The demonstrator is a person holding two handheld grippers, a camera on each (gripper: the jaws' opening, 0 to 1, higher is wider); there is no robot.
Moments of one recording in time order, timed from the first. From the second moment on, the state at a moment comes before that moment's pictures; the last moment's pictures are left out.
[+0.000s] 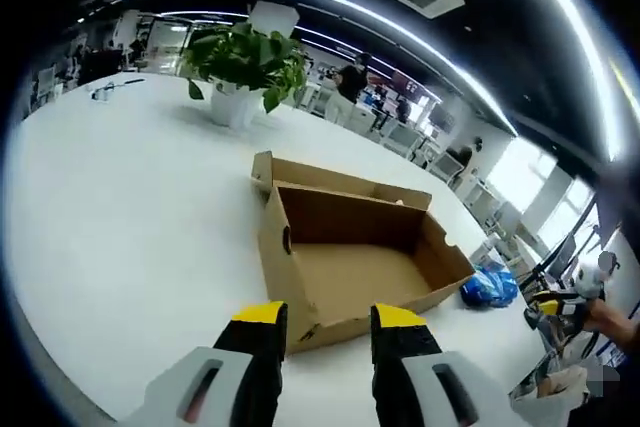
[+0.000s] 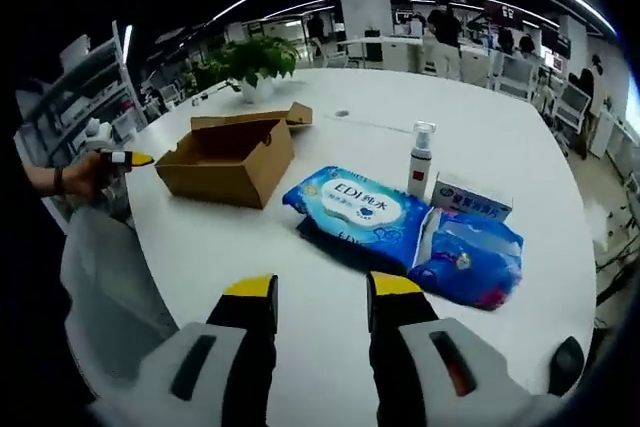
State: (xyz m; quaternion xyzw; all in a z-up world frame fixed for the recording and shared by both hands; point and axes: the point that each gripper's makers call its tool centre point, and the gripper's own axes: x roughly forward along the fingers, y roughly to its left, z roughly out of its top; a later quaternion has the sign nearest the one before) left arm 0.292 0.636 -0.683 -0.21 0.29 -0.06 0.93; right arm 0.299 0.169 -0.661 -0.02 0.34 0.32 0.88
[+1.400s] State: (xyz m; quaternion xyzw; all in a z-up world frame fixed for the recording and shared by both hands) left arm 0.328 0.636 -0.730 -0.18 0.35 -0.04 0.92; right arm 0.267 0.174 -0.672 0.03 0.36 0.29 0.89
